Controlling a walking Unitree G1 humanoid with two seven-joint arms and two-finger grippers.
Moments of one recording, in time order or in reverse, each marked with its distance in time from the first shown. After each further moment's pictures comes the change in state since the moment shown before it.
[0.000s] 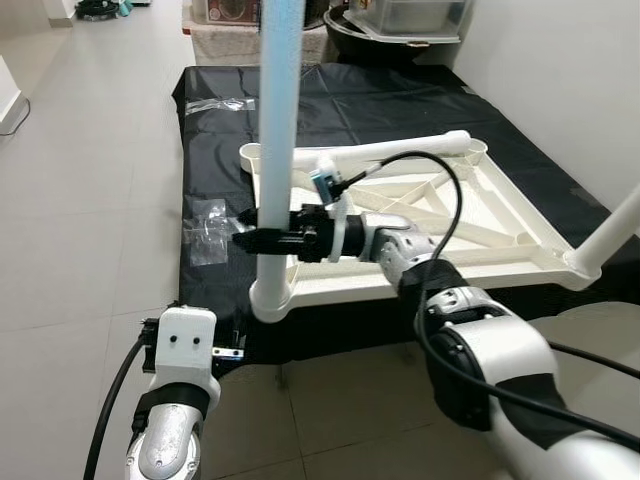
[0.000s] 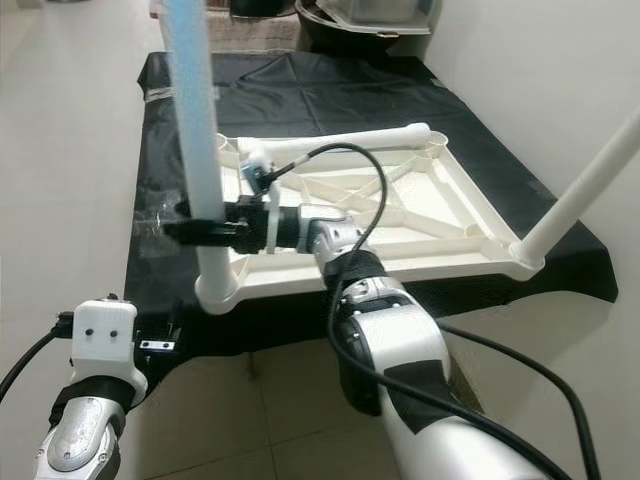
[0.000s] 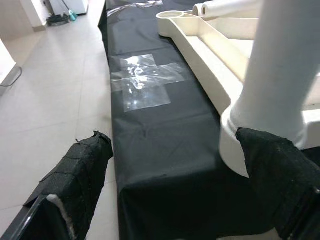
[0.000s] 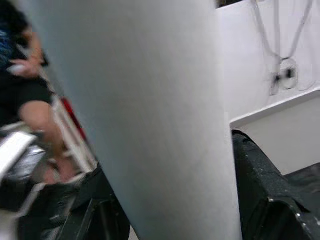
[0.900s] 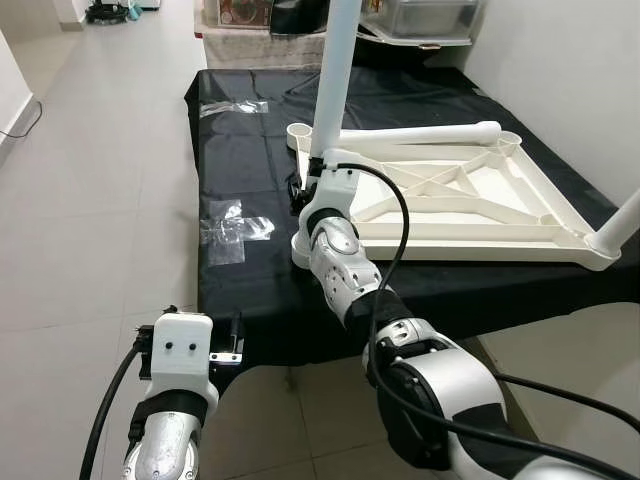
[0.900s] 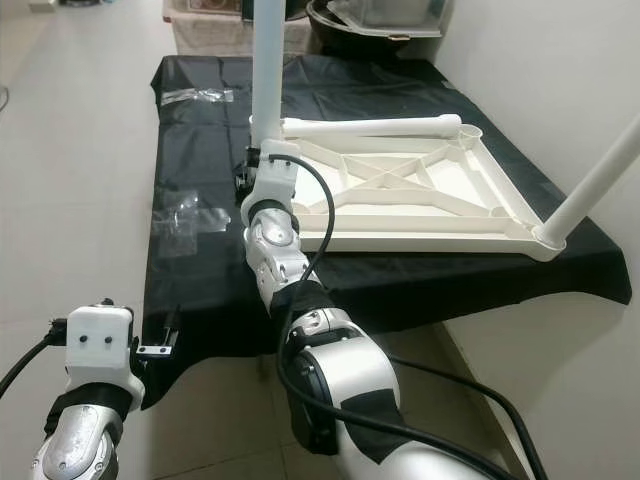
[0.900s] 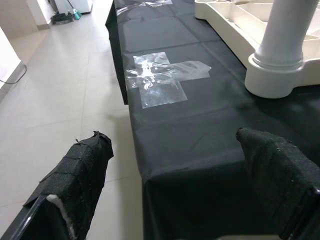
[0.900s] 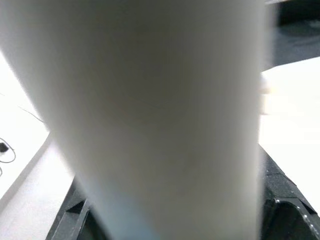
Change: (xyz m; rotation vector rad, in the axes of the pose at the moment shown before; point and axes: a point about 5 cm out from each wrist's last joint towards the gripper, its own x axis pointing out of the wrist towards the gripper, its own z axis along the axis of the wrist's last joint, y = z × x) left arm -0.005 0.002 0.002 -0.004 0.003 0.008; right arm 0.005 -0.029 -0.004 -0.011 -0.304 -1.285
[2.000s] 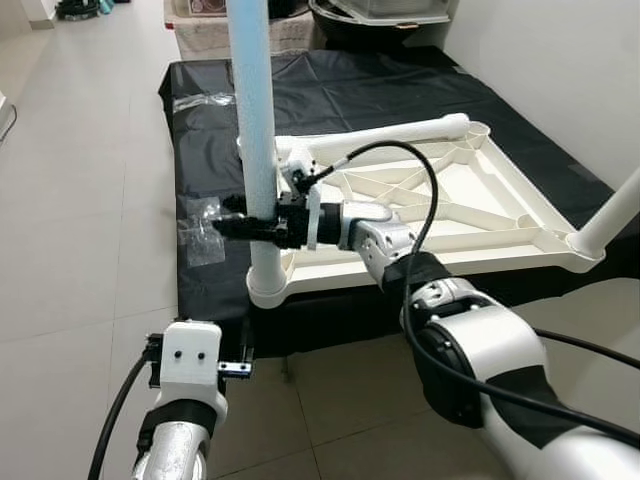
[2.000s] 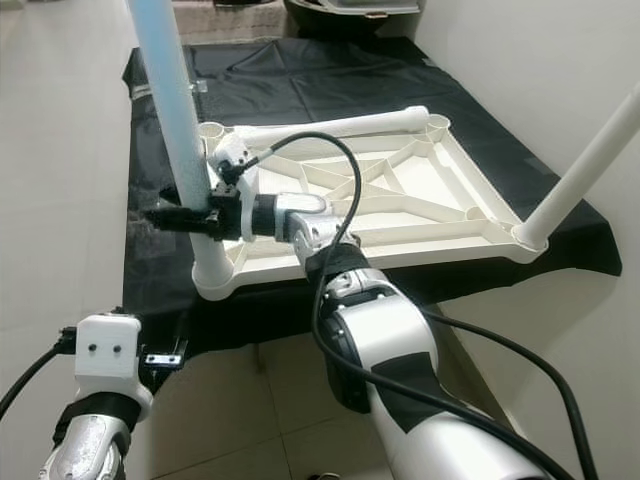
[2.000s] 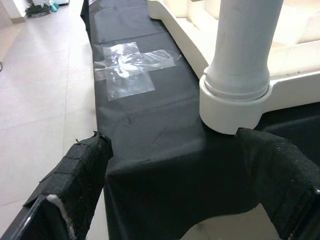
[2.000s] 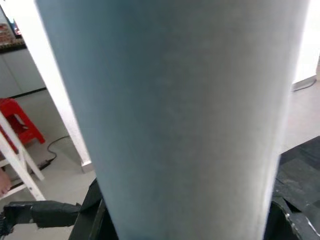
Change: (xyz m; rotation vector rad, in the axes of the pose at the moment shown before) left arm -0.008 -0.006 -0.002 -0.019 0.019 -0.019; right arm -0.017 0.022 0.019 -0.128 0.215 1.170
